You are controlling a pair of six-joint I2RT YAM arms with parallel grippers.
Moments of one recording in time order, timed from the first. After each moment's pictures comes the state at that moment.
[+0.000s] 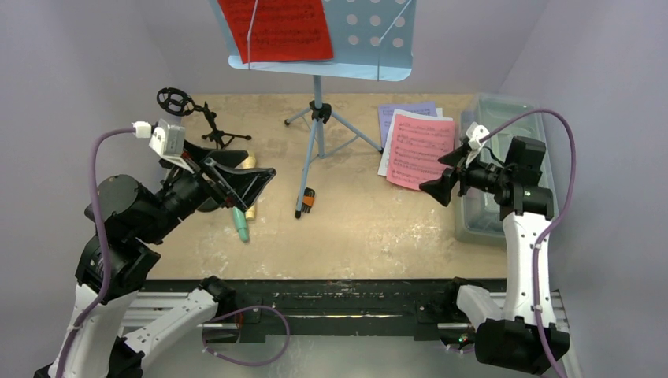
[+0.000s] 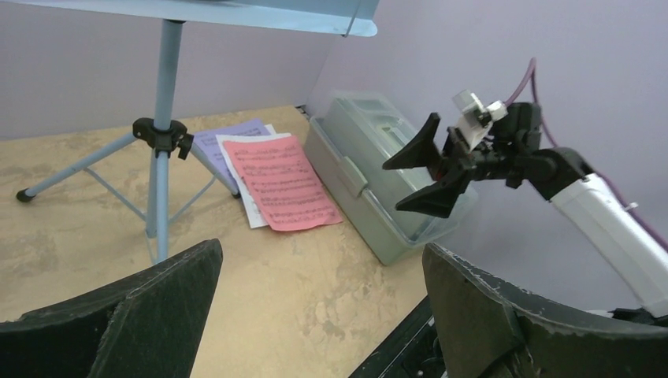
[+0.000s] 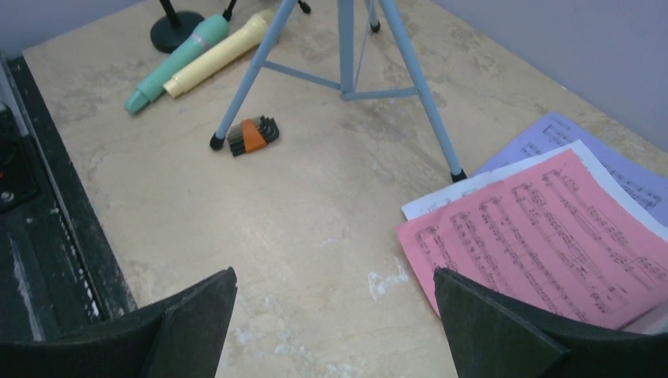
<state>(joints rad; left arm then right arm) -0.56 0.71 1.38 -0.58 0.16 -0.45 -0.22 0.98 1.06 -0.71 -1.04 -0.52</state>
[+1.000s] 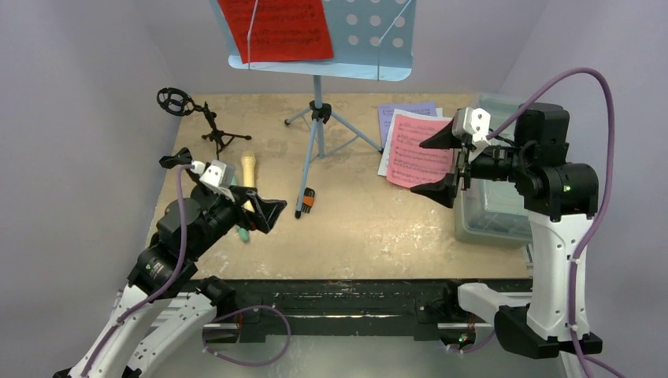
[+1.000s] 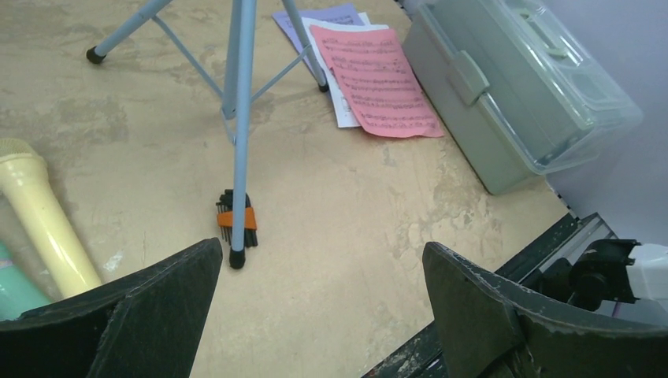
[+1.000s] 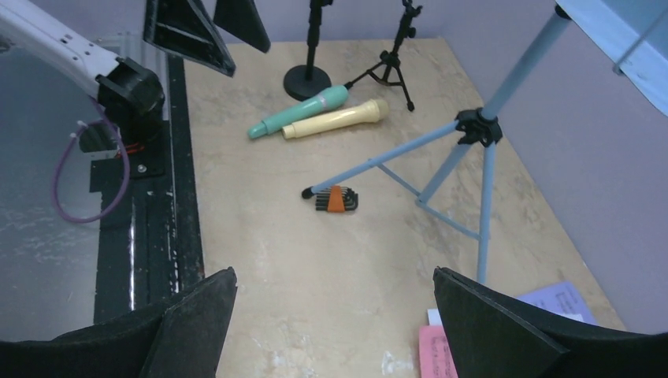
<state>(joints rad) -0.56 0.50 0.85 -0.50 0.05 -0.35 0.04 1.11 1.78 -1.29 -1.07 -0.76</state>
